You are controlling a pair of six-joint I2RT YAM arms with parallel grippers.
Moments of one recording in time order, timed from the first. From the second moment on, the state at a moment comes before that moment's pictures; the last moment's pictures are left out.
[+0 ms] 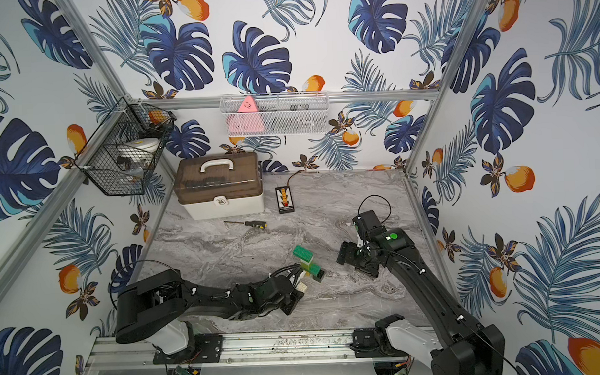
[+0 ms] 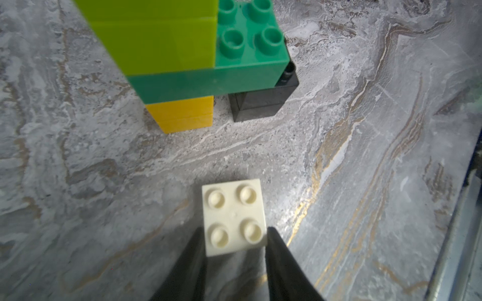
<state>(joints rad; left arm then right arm) -1.12 1.62 0.59 0.22 -0.15 -0.42 0.35 1.09 0.98 -1.13 -0.15 0.67</state>
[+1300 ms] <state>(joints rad) -1.20 1.57 0.98 -0.60 -0.13 -0.68 0.35 1.00 0.86 -1.01 -0.18 0.73</state>
